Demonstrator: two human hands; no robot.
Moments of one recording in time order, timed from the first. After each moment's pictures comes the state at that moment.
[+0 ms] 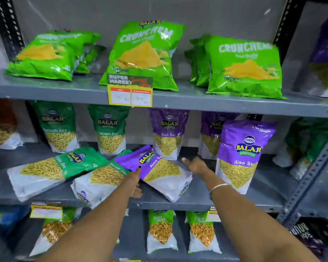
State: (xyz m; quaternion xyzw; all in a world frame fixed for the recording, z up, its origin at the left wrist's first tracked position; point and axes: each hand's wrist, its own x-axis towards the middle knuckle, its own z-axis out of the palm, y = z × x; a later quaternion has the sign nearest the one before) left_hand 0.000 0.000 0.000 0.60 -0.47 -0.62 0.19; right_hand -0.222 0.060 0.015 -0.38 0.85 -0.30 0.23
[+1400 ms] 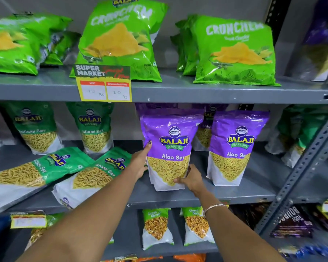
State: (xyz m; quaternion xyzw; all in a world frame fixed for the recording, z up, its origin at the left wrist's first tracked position) left_hand -0.072 -0.013 0.030 0.42 -0.46 -0.73 0.29; right_hand -0.215 0.103 -0.028 -0.32 0.78 -0.48 0.25
